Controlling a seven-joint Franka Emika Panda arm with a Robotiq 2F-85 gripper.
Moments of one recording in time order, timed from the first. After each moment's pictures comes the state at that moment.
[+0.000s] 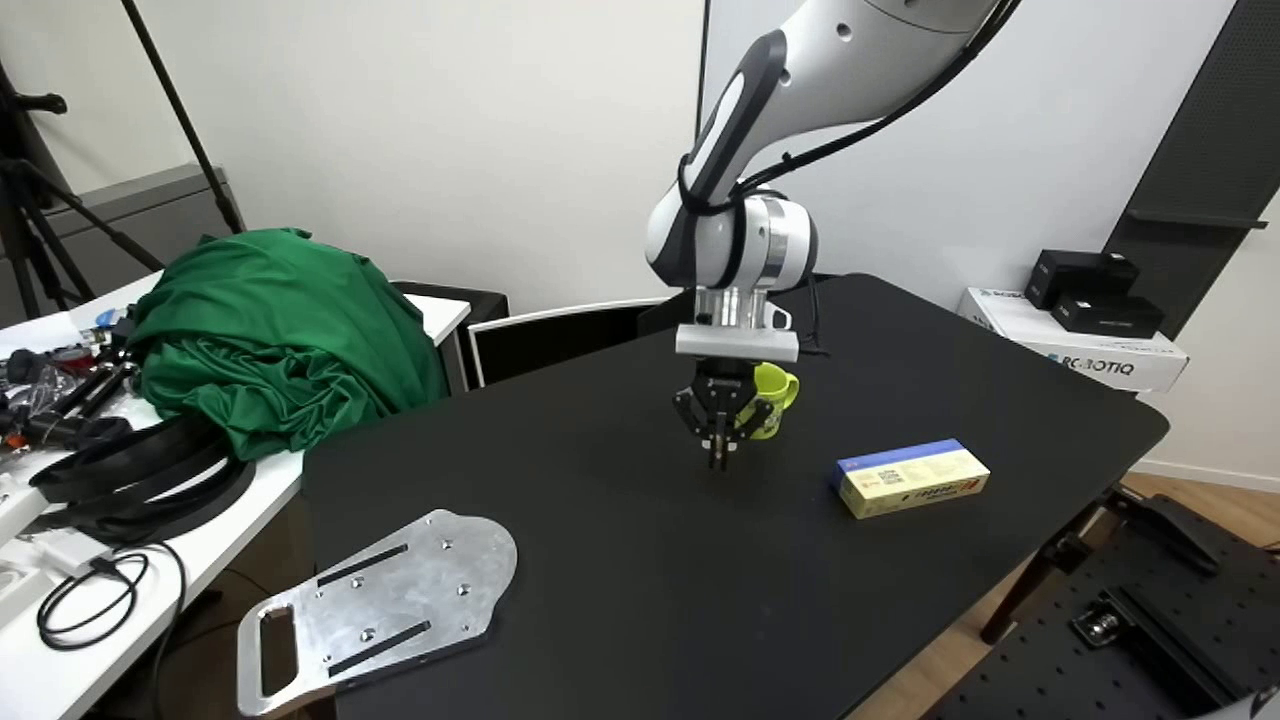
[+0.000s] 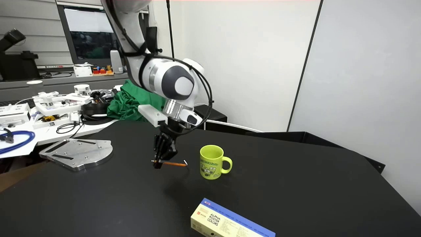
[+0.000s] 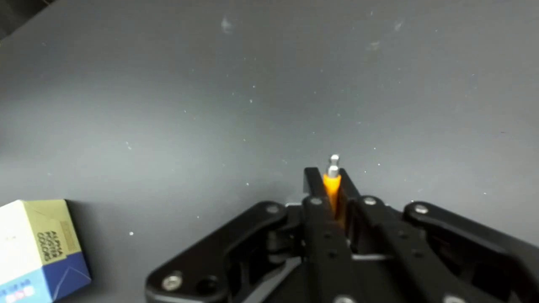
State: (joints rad) arm 0.04 0.75 -0.10 -1.94 0.42 2.26 0.34
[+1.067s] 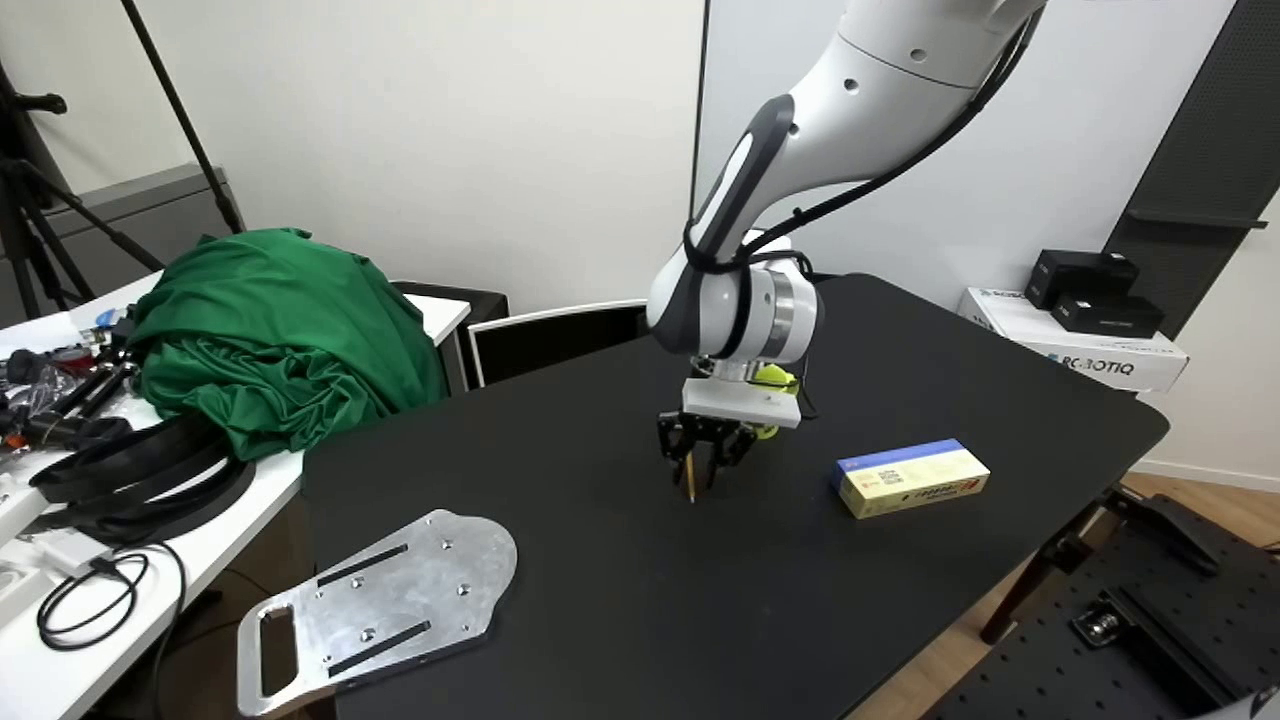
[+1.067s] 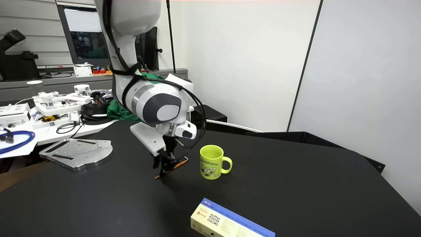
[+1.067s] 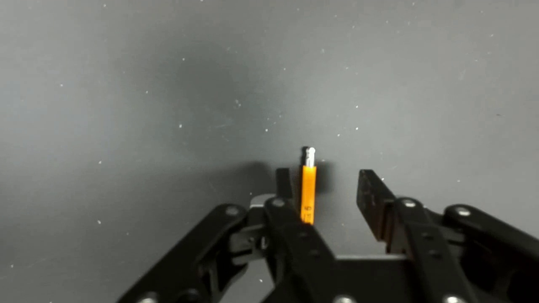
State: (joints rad) arm -0.11 0.81 0.12 -2.05 0.43 2.75 0.09
